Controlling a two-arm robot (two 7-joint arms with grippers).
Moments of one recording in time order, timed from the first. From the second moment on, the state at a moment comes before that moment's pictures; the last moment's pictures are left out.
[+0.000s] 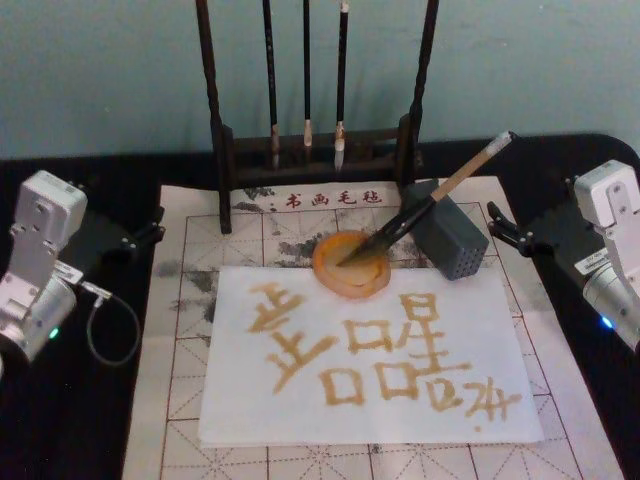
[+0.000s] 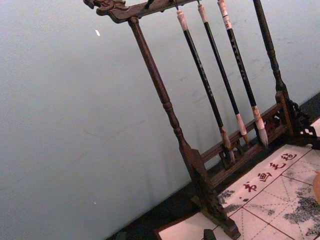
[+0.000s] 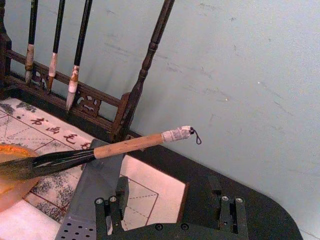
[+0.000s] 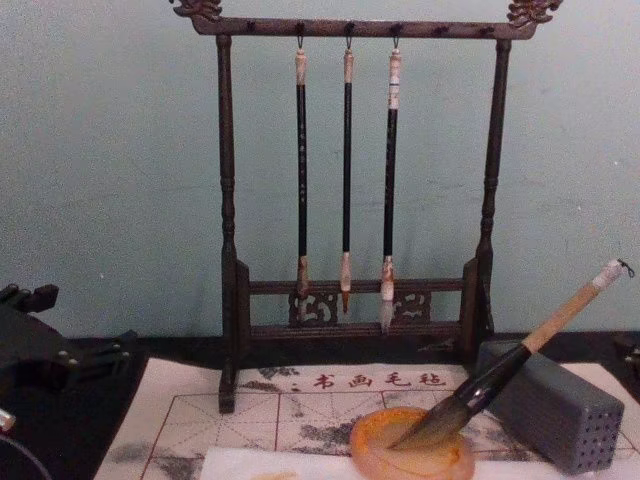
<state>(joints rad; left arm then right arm) -0.20 0.60 0.45 -1.41 -0.25 -0.12 0.03 0.20 0.60 -0.45 -1.41 0.25 -0.12 -0.03</state>
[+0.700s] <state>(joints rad) -0.20 0.60 0.45 -1.41 -0.25 -0.12 0.03 0.20 0.60 -0.45 -1.41 0.25 -0.12 -0.03</state>
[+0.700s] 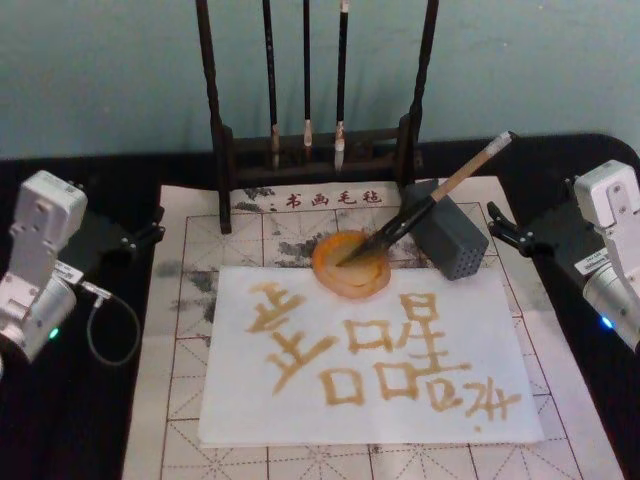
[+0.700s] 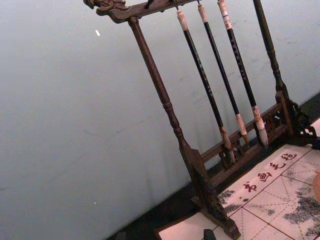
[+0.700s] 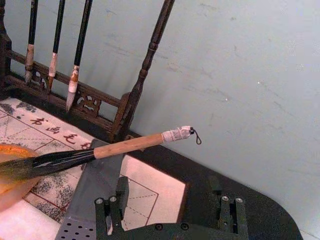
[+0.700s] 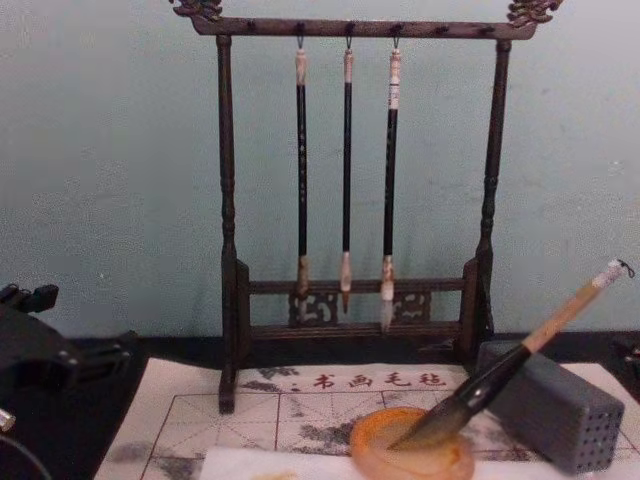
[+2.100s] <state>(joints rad) -0.20 0.60 0.45 -1.41 -0.25 -0.12 0.03 0.19 0.39 -0.17 -1.41 0.96 0.32 0.19</state>
